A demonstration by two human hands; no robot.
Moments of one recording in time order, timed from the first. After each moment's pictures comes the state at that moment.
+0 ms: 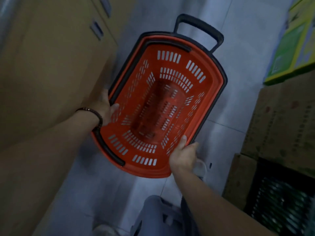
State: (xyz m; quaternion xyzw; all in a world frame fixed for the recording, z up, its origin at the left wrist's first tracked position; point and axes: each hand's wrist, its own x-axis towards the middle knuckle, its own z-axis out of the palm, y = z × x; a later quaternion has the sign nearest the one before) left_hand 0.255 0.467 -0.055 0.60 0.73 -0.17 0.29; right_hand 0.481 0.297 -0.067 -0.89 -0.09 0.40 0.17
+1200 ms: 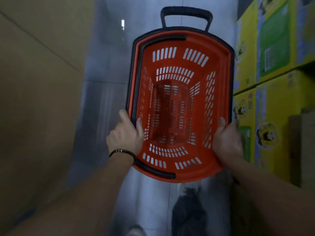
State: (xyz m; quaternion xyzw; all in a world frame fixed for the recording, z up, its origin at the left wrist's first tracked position) left_hand 0.676 0.967 -0.083 0.69 0.70 -0.03 0.17; right_hand 0.928 0.866 -0.081 -0.94 -0.19 0.25 0.11
